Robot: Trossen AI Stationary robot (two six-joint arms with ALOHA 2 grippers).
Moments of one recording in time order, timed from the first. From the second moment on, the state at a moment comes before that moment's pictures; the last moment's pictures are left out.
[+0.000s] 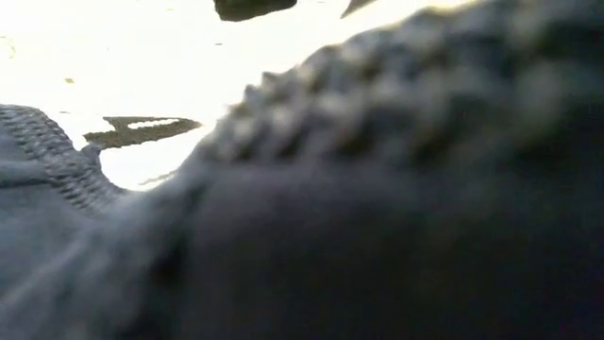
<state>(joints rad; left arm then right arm) -0.23 1.33 1.13 0.31 0.02 0.40 0.30 1.40 1.51 -0.34 0.17 -0.20</state>
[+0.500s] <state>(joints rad) -0.13 1.14 1.29 -0.08 -0.36 0.59 0.24 1.40 1.51 -0.45 0.28 -0.10</state>
